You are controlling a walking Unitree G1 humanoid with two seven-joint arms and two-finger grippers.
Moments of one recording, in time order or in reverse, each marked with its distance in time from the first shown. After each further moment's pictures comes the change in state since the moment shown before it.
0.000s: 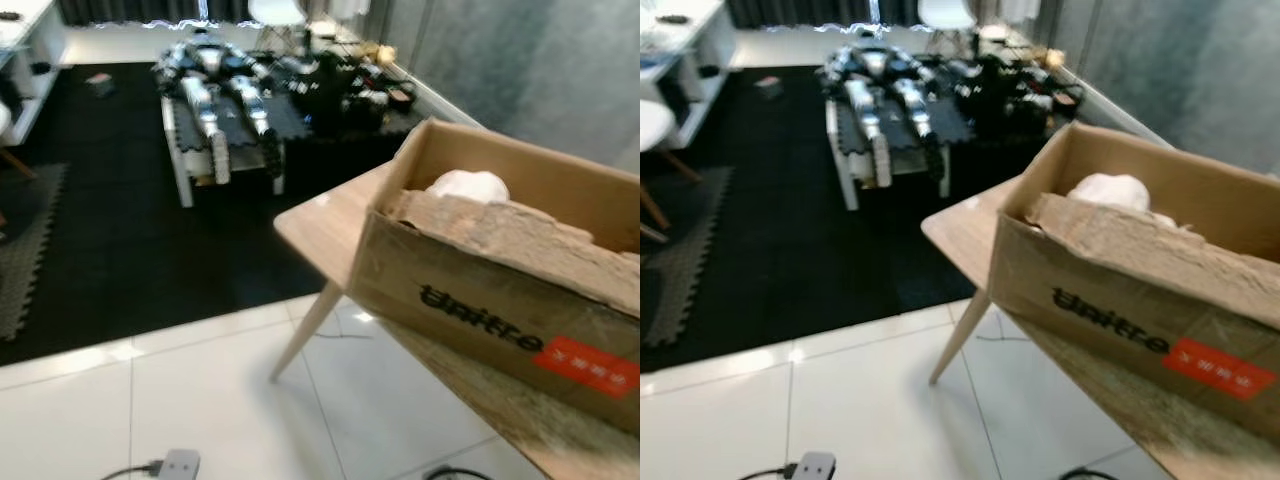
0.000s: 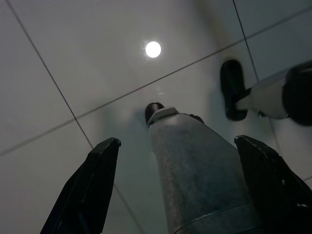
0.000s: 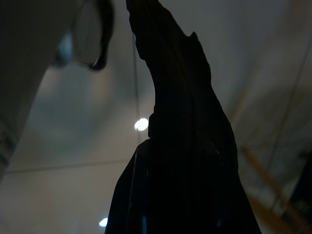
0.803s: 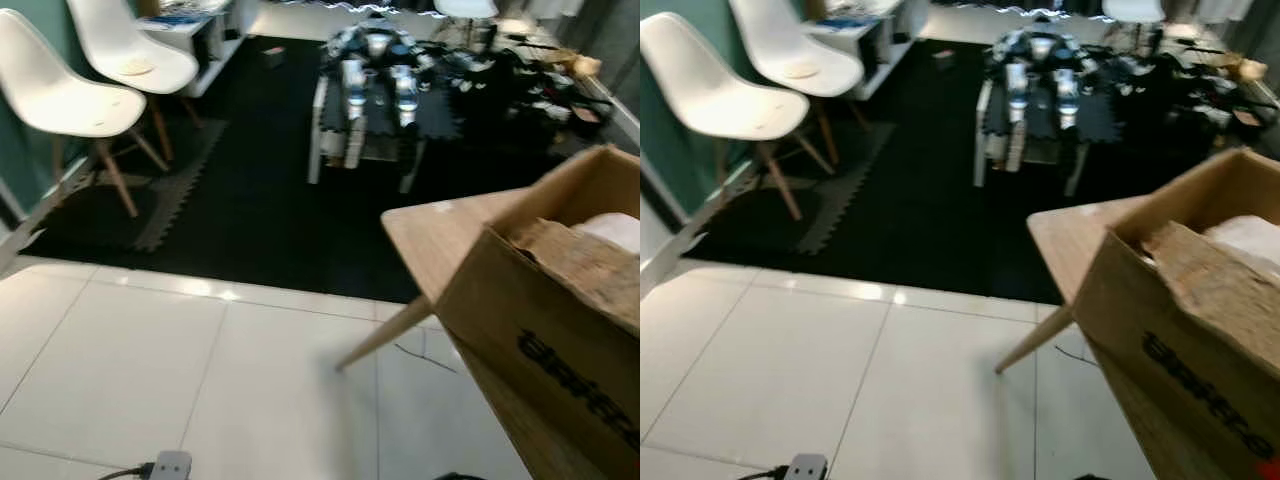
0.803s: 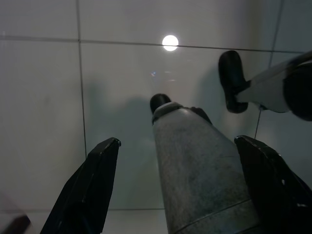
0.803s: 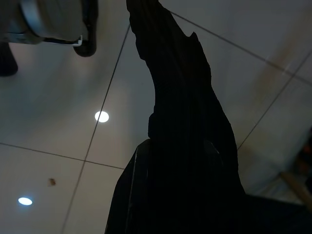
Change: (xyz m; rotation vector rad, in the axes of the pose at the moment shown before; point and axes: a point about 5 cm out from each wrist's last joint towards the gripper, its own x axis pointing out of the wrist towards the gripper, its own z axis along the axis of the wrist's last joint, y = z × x) left arm -0.002 0.005 -0.005 -0.029 0.005 0.015; right arm -0.001 -0.007 -0.004 0.017 -0.004 -0.032
